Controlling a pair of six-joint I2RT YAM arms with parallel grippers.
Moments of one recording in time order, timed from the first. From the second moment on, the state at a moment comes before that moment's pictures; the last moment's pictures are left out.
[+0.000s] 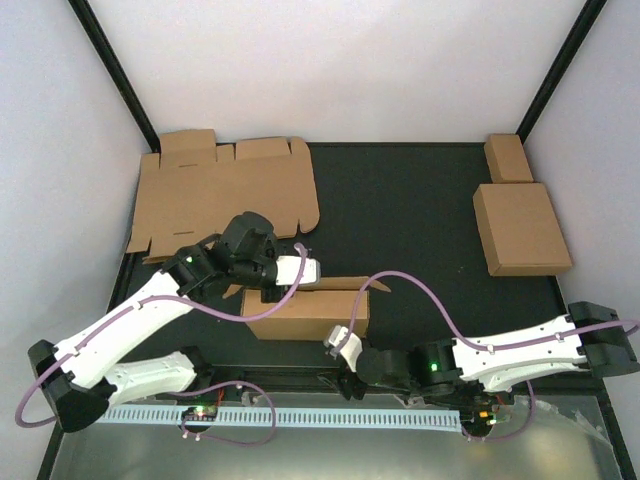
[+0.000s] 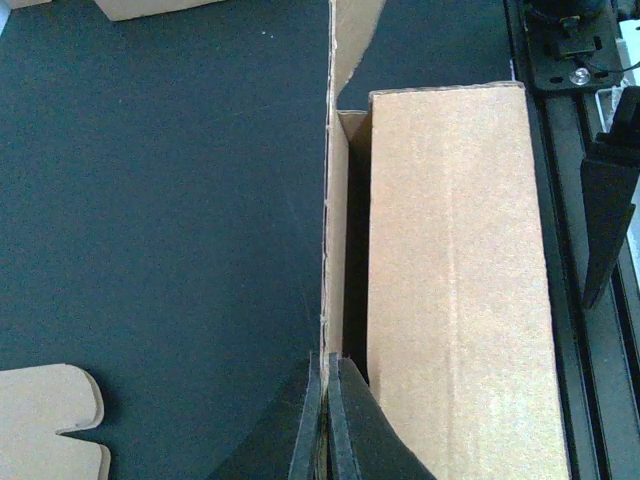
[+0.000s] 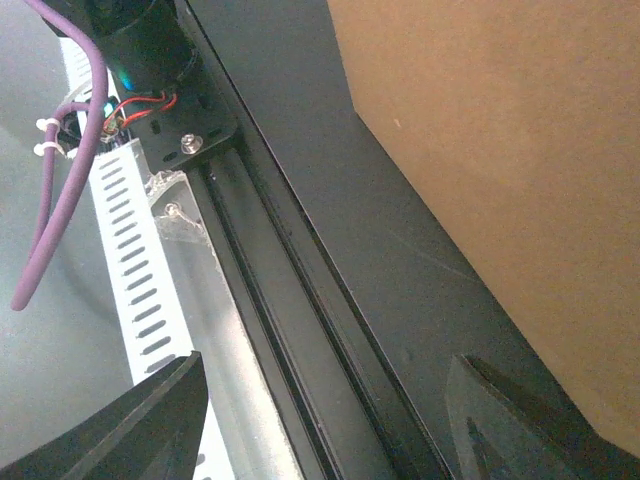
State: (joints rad) left arm -0.79 1.05 1.06 -0.79 0.38 0.65; right arm 1.65 1.03 0.50 -0.14 0.29 0.49
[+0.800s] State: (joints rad) left arm -0.81 1.12 1.06 -0.63 0.37 0.60; right arm 1.62 1.05 0.45 -0.08 0.32 0.53
